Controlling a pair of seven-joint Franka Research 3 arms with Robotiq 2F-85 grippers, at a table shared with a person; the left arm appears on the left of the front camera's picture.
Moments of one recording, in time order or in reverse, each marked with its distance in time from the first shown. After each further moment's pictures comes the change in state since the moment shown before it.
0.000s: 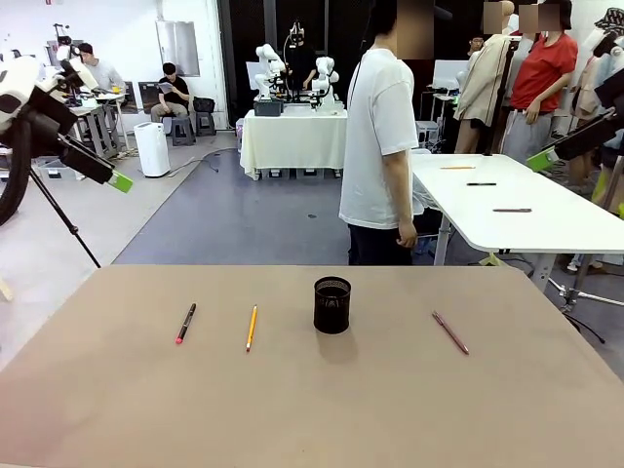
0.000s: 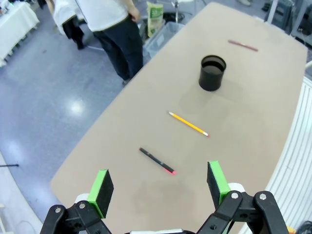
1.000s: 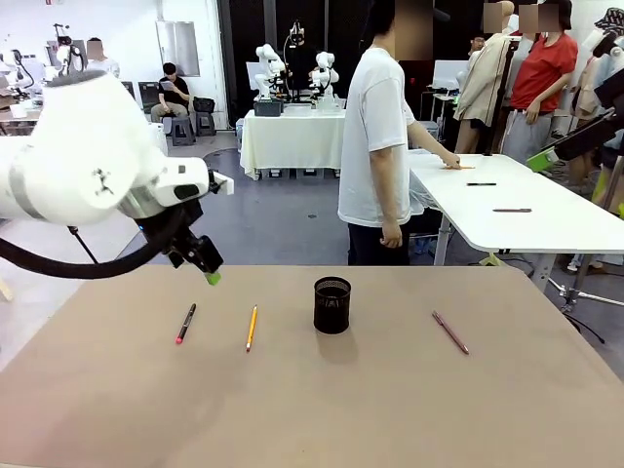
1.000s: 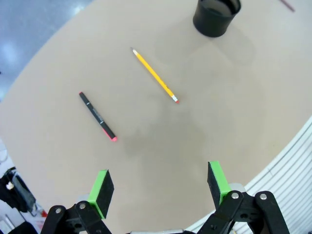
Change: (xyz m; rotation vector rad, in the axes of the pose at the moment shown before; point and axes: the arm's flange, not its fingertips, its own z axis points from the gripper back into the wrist) left arm 0.011 -0.123 -0.169 0.120 0.432 0.256; right arm 0.000 0.000 0.000 0.000 0.002 0.000
